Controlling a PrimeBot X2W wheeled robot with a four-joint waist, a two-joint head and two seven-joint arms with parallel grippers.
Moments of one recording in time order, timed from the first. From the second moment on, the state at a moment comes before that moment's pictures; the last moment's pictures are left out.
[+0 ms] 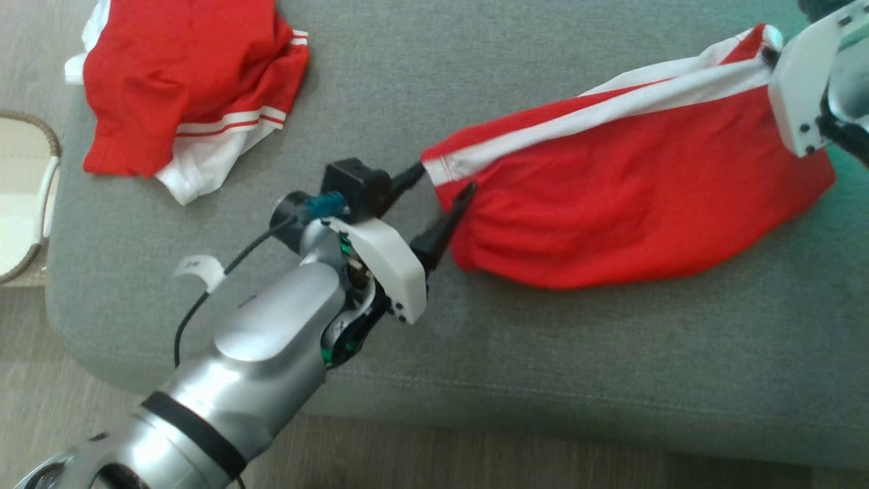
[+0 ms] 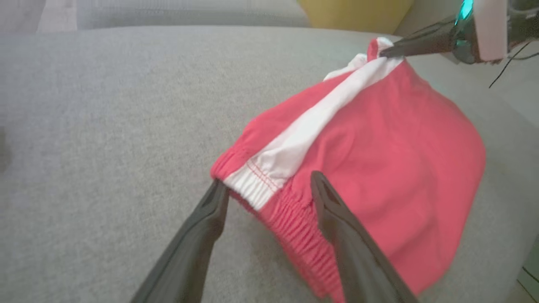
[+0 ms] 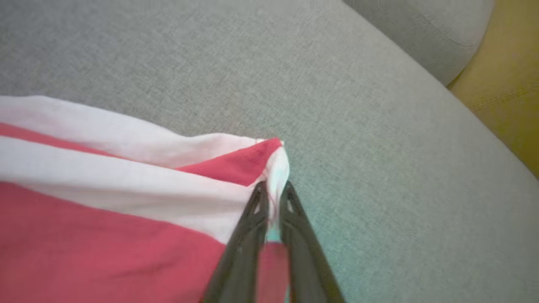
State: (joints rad) left arm -0.78 0.18 -1.06 0.56 -0.80 -0.03 -0.21; right arm -1.14 -0.54 0.79 0.89 0.51 0.13 0.36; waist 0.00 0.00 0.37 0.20
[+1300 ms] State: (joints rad) left arm -0.04 0.12 -0.30 0.19 -0.35 0.10 -0.25; right arm -0.34 -0.15 0.05 0.54 0.33 0.13 -0.25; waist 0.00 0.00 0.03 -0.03
